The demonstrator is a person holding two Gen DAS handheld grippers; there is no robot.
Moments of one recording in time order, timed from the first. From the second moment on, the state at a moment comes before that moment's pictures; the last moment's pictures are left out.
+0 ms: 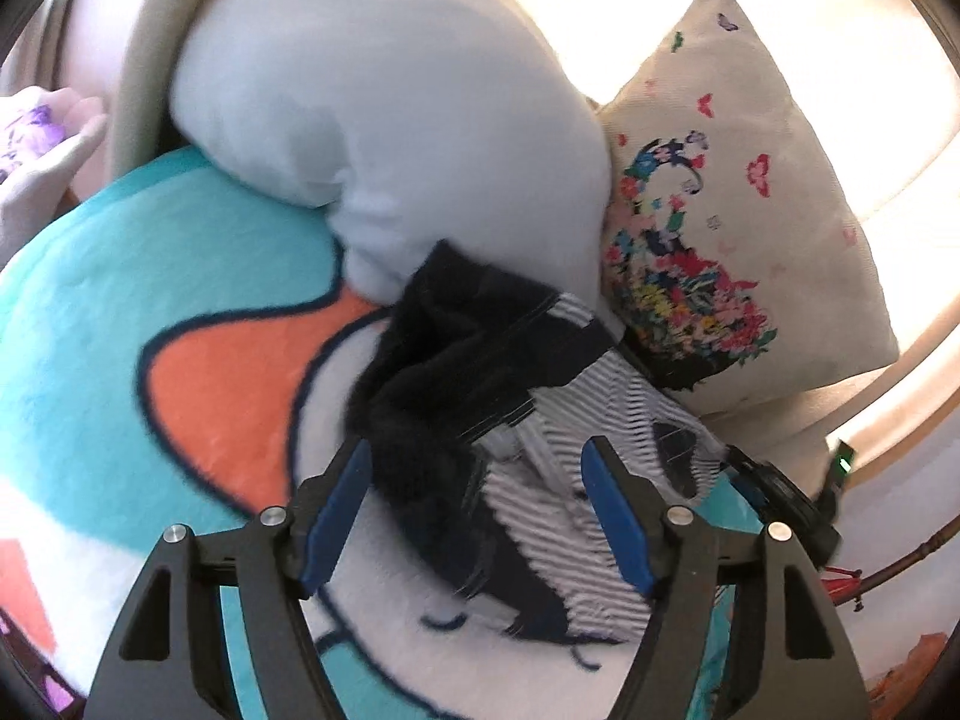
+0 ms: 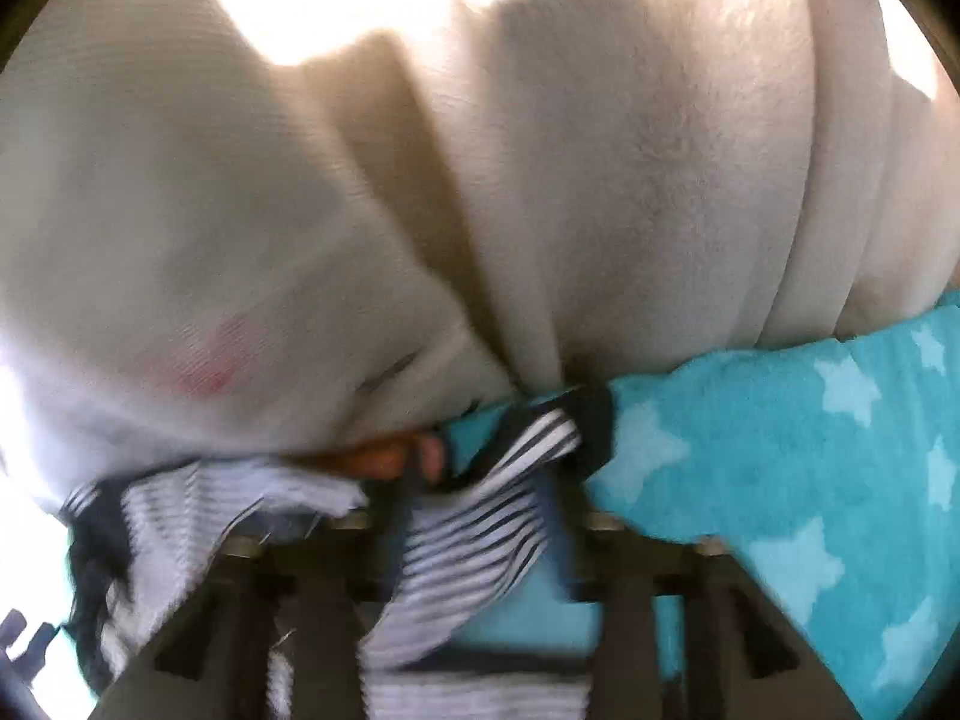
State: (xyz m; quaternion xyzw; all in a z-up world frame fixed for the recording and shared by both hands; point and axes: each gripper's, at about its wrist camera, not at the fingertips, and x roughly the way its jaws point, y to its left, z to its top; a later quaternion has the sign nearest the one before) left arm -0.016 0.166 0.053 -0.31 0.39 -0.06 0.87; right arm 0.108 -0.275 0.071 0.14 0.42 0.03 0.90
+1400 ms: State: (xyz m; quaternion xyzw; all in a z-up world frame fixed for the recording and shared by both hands) left arm -0.119 0.169 0.013 -0.34 0.45 -0.04 0.83; right arm -0.114 -0.389 0.043 0.28 0.41 0.04 0.86
